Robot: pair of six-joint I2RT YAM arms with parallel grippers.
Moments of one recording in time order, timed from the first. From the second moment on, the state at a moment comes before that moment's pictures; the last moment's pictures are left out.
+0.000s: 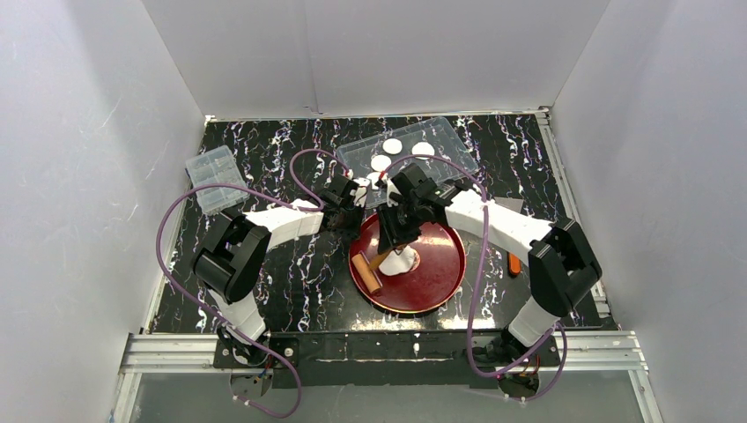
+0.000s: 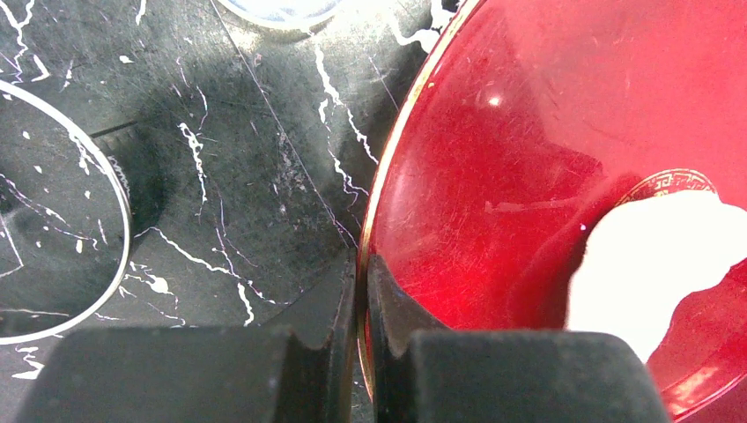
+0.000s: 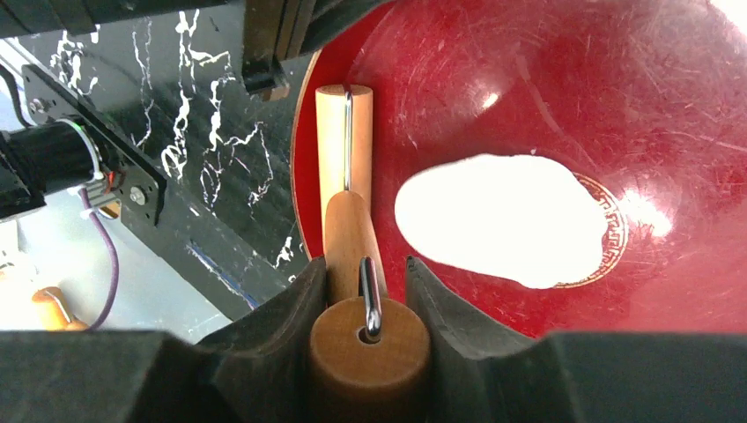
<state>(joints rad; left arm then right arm) -0.60 1.76 1.01 -0.30 0.09 -0.22 0.77 1.63 1.20 -0.64 -0.33 0.37</state>
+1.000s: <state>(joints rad) -0.60 1.76 1.01 -0.30 0.09 -0.22 0.77 1.46 1.36 -0.89 -0.28 0.27</state>
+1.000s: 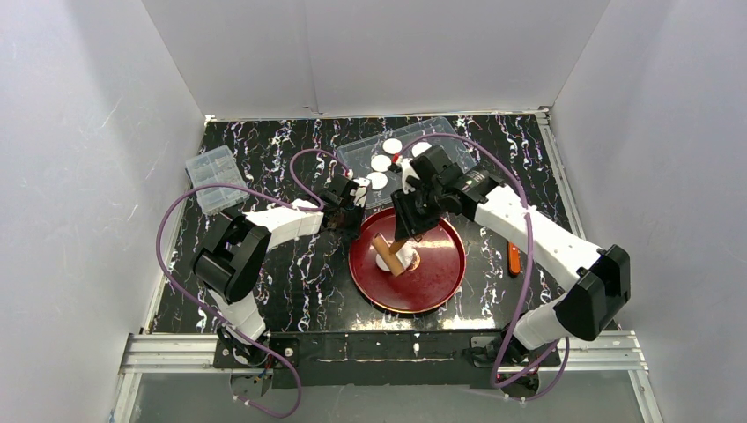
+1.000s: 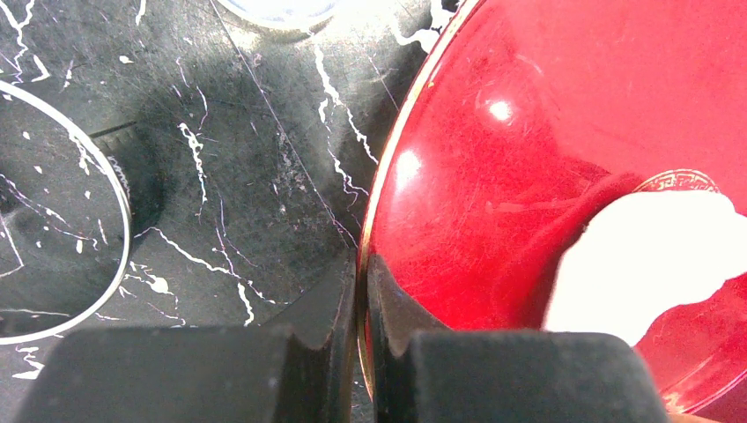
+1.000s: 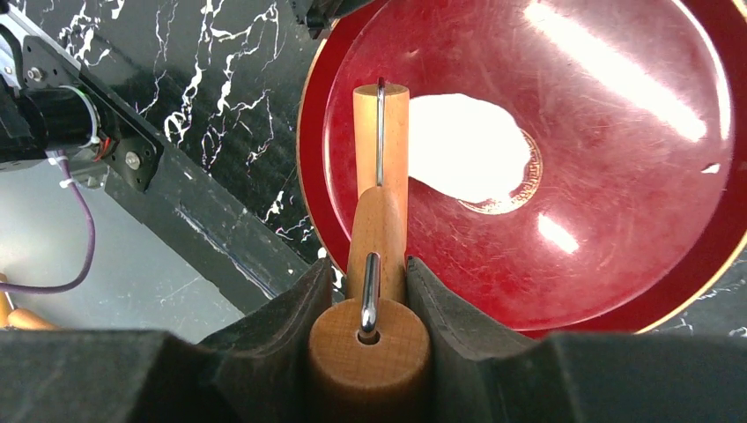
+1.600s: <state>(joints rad) -0.58 1.66 1.03 -0.35 0.16 -0.05 0.59 1.44 1.39 -0.96 -0.31 0.23</state>
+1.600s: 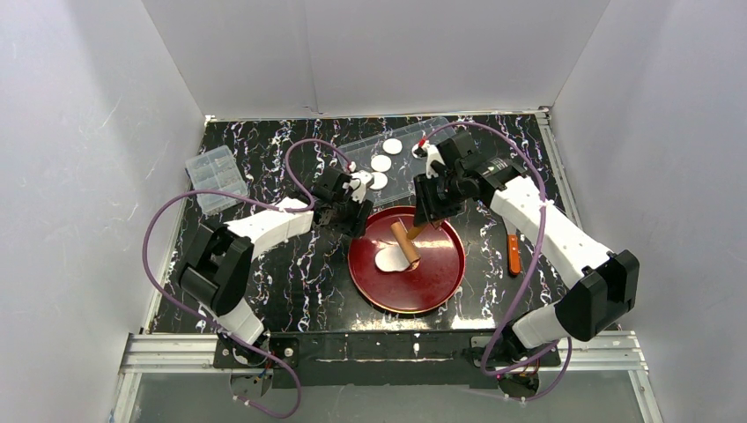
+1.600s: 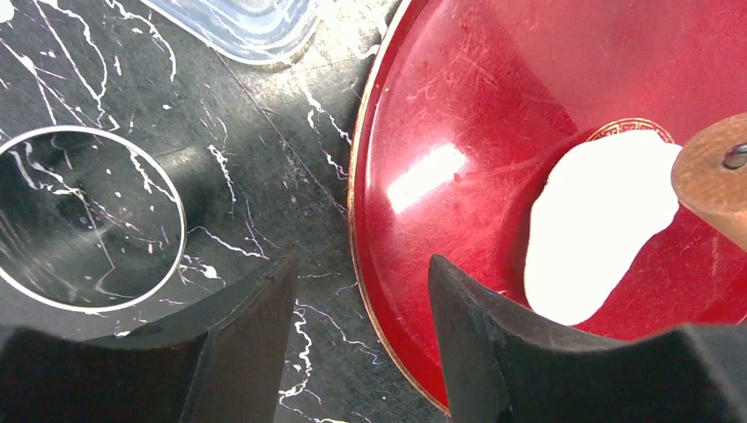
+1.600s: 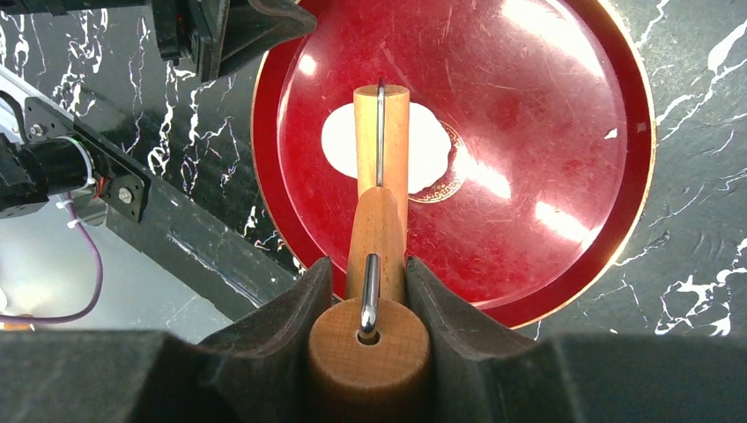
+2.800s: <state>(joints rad) -0.58 1.77 1.05 -0.35 0.11 -0.17 0.72 1.57 1.28 -0.82 -0.09 0.27</state>
